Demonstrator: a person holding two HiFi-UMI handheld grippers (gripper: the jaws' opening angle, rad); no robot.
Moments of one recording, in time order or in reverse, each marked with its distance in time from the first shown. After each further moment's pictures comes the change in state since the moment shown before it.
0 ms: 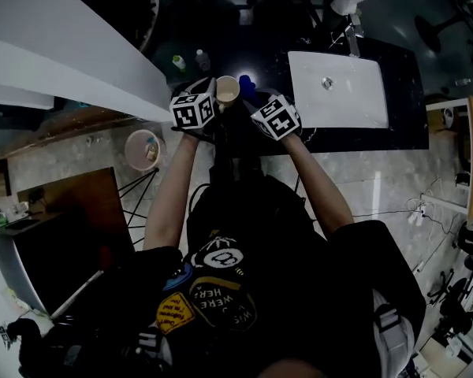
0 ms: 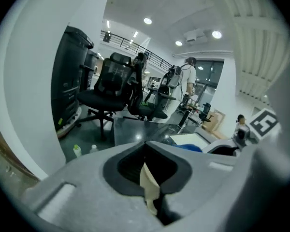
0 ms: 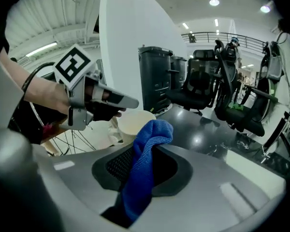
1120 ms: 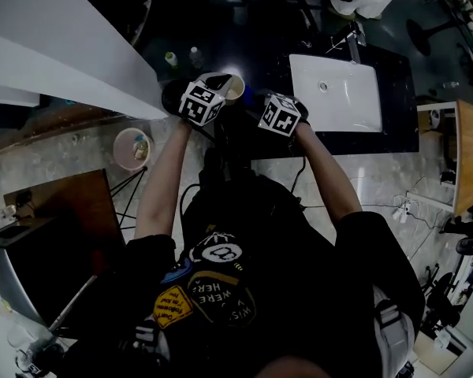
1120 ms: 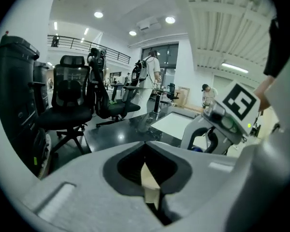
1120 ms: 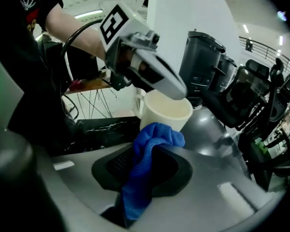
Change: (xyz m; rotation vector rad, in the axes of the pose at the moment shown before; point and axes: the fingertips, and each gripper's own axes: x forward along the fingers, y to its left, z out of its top) left arm 0.034 -0.033 -0.005 0.415 0.082 -0.310; right arm 0.035 0.011 -0.037 -0.499 0.212 0.221
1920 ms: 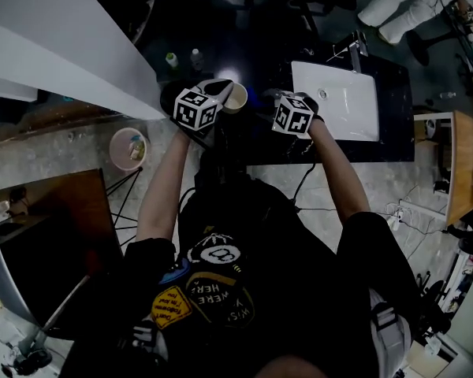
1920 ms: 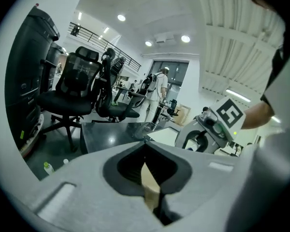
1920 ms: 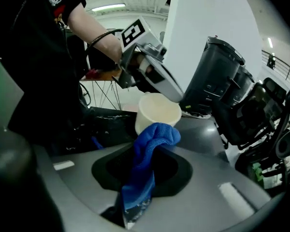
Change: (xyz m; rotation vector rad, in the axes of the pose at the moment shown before) left arm -0.008 0.001 0.001 -0.208 -0.122 -0.066; right arm -0.026 -0.011 -0.006 -0.211 0.037 0.076
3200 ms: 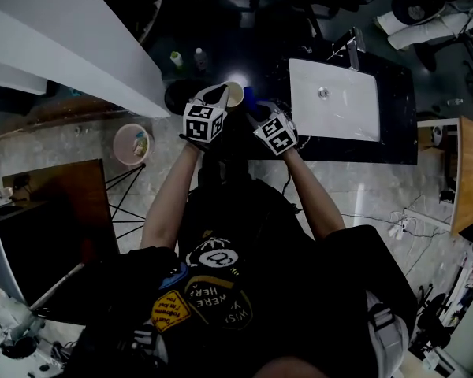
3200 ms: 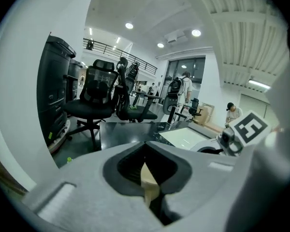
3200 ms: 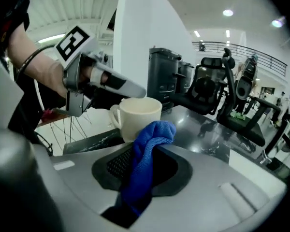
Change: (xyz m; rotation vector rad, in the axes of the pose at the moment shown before) left arm -0.015 -0.025 -0.019 -0.011 -0.044 0.296; right arm 0.010 0.015 -0.009 0.570 -0.262 -0.344
